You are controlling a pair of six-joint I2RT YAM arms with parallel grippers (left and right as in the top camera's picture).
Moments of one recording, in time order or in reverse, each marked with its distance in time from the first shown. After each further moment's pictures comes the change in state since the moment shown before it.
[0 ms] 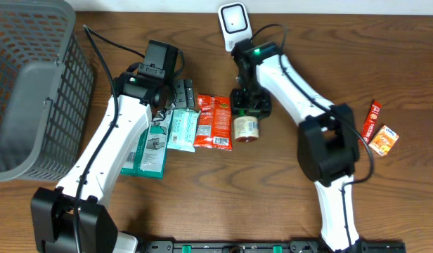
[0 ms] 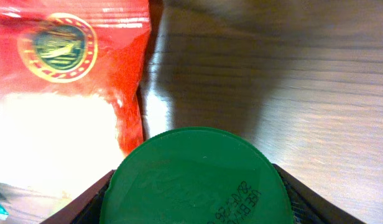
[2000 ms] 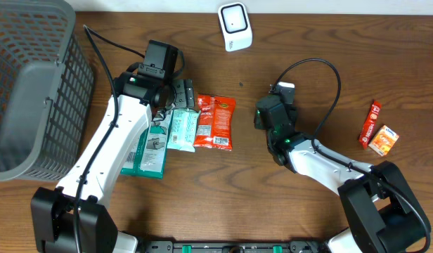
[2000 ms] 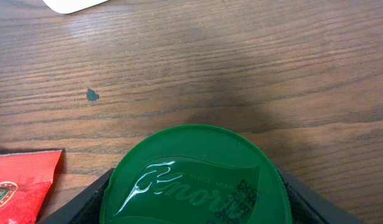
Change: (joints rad) left arm 0.000 0.000 0.000 0.000 0.000 0.000; right arm 0.065 -0.595 -1.171 1.475 0.647 0.064
